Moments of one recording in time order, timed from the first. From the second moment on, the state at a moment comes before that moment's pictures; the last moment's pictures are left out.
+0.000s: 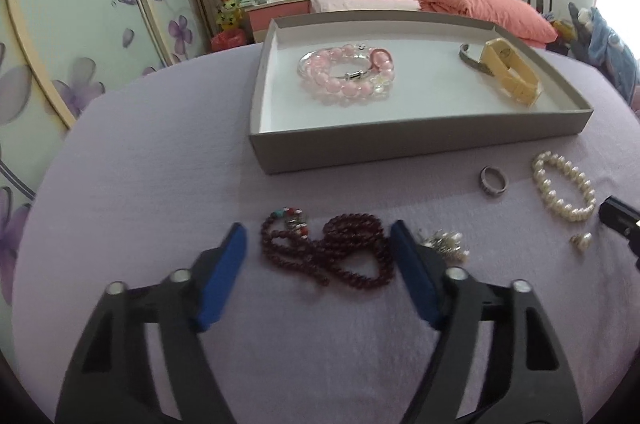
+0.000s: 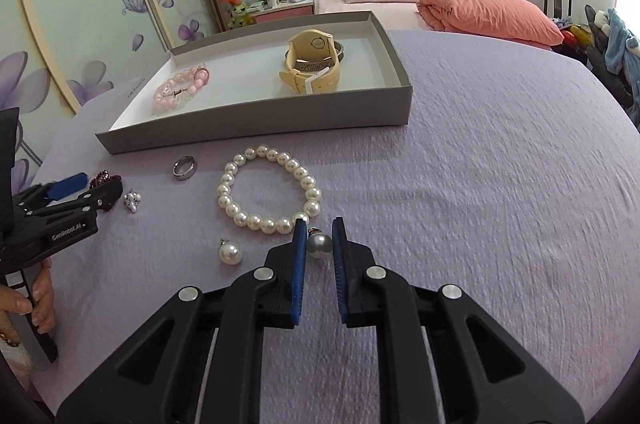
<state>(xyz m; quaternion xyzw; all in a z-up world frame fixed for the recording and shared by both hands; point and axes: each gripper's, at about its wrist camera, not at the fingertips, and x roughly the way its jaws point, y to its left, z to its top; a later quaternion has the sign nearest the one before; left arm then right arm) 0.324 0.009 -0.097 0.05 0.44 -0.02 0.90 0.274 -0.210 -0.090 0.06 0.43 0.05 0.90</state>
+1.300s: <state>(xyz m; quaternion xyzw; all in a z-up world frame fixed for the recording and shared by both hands) 0.276 0.016 0.028 0.02 0.29 -0.10 0.95 0.262 -0.197 -0.038 0.06 0.35 0.08 0.93</state>
